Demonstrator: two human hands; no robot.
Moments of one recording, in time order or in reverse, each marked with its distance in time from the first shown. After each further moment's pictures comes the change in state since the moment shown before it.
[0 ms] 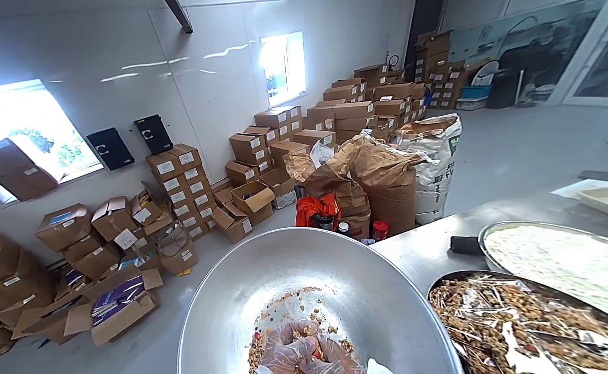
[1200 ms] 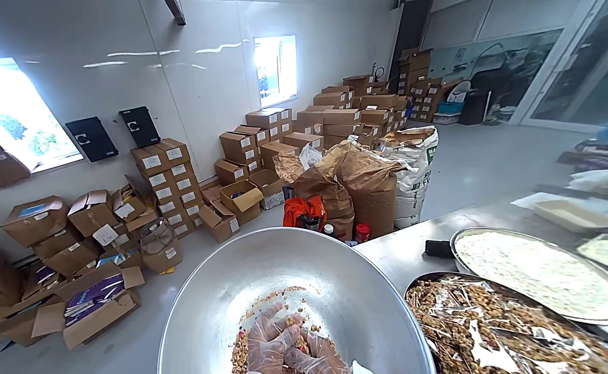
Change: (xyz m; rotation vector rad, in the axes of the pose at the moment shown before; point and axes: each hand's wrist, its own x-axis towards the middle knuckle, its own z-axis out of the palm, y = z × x) left_hand -0.015 0.043 0.048 -0.066 0.316 0.087; right_hand -0.009 -0.016 0.011 0.152 0.123 -0.006
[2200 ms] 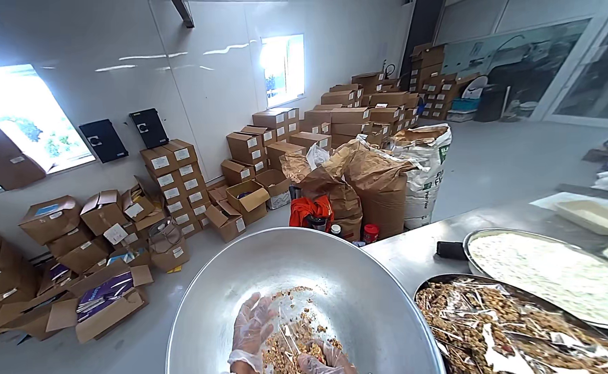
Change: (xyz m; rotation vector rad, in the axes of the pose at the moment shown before) left_hand 0.036 0.019 -0.030 0.079 0.174 -0.156; right_hand -0.015 0.011 -0.008 -0.001 0.069 0.160
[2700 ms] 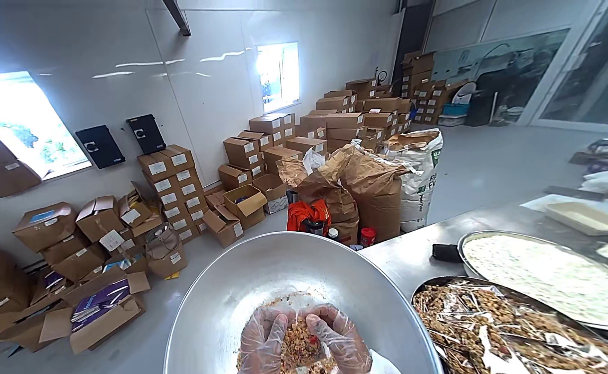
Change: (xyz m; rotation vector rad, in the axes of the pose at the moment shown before) left_hand -0.035 -0.002 0.014 0.171 -0.171 0.562; right_hand 0.030 -0.032 -0.009 0.177 0.138 -0.533
